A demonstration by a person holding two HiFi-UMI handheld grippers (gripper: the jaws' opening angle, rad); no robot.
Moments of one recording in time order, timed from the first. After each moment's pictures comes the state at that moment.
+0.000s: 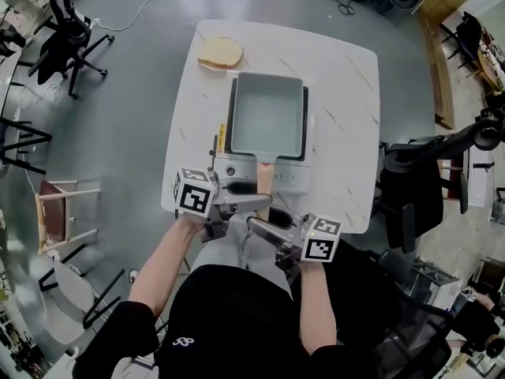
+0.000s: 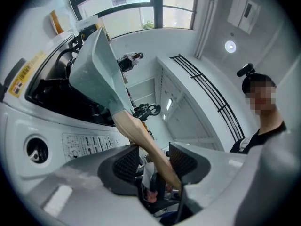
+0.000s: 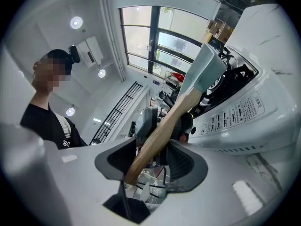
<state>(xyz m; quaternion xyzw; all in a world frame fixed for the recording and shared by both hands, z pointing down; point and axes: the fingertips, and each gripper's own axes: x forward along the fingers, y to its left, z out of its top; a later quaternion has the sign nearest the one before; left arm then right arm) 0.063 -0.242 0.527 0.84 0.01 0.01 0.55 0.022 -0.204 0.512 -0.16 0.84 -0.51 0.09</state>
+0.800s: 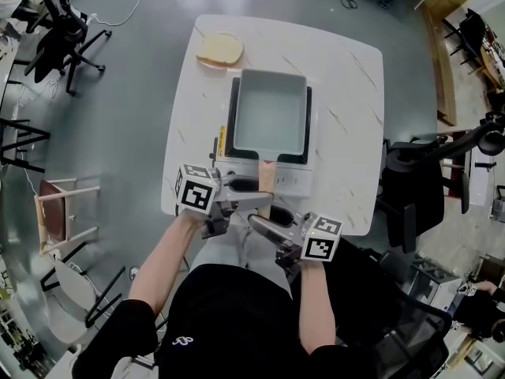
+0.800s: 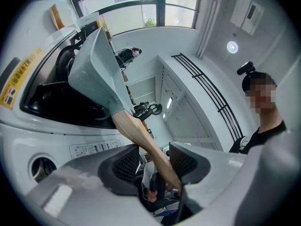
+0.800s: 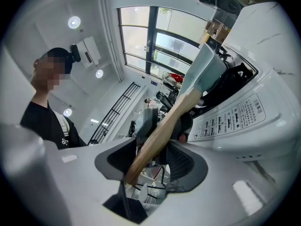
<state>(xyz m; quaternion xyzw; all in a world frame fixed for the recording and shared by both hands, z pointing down) 0.063 -0.260 0.538 0.83 0.02 0.01 0.56 0.020 -0.223 0.525 -0.18 0.84 -0.51 0.08</state>
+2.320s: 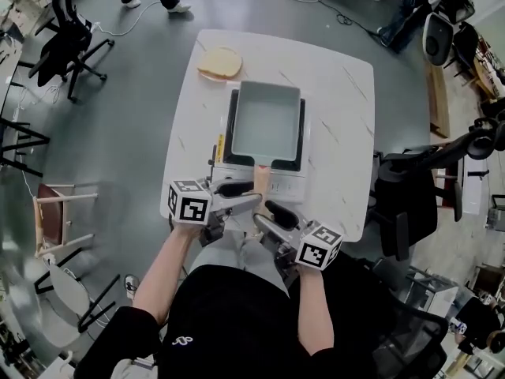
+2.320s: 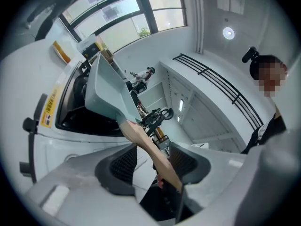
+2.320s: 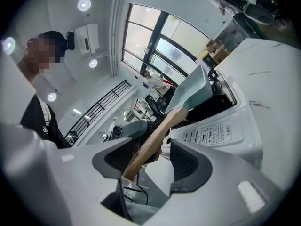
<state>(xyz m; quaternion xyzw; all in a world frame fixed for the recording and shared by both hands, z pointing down) 0.042 -0.266 0.546 0.86 -0.09 0.03 0.50 0.052 -0.228 0.535 -0.28 0.84 -0.46 0.03</state>
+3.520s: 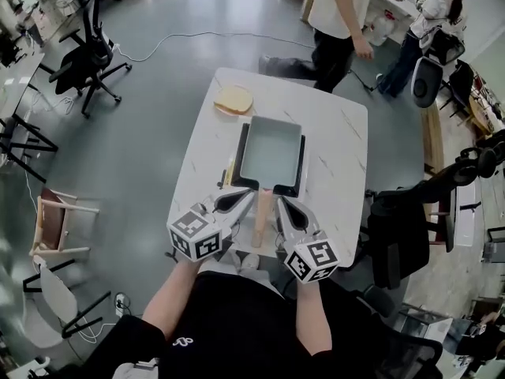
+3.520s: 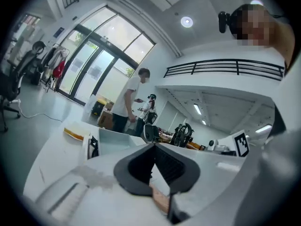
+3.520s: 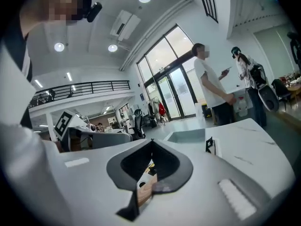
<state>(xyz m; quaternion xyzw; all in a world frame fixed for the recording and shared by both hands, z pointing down) 0.010 -0.300 0.443 0.91 -0.32 0.01 0.26 0.073 -0.291 0.442 -0.45 0.87 -0.21 -0.01</state>
